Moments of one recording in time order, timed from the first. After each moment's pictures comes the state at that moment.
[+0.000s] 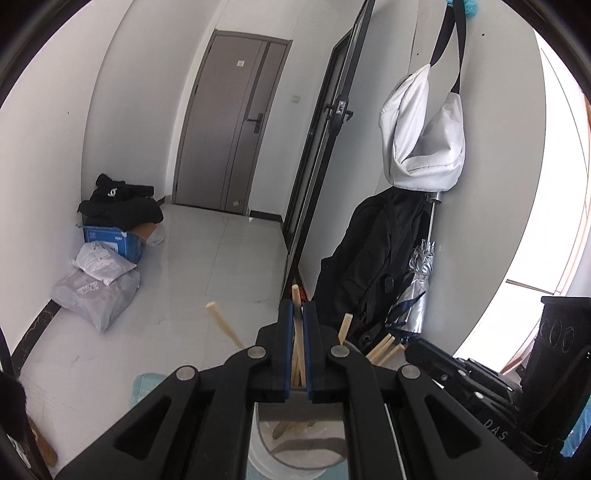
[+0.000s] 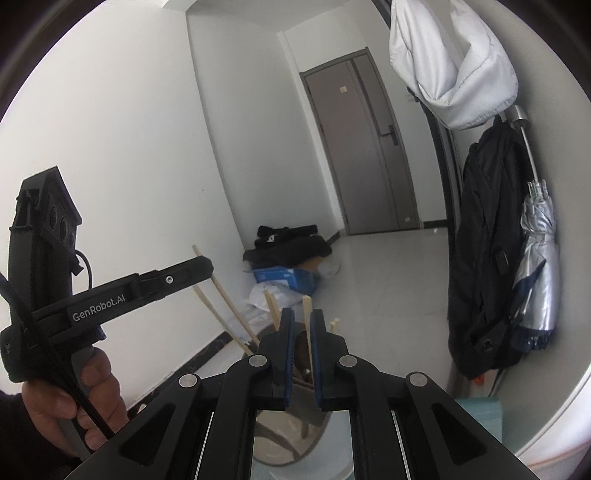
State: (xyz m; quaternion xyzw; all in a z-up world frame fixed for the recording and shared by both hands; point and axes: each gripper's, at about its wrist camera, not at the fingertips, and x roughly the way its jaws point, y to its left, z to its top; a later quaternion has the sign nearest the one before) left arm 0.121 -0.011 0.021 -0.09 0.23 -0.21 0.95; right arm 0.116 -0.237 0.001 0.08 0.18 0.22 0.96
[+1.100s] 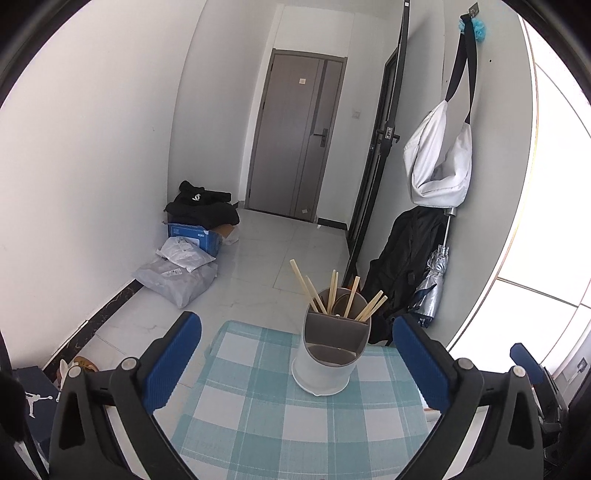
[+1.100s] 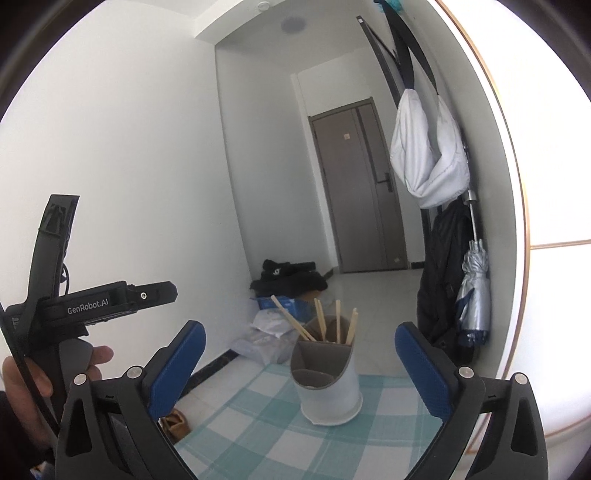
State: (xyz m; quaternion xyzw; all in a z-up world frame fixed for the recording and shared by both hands) left arm -0.040 0.010 0.069 -0.09 0.22 -0.07 0.97; right arm -0.075 -0.247 0.059 0.05 0.09 0.19 0.98
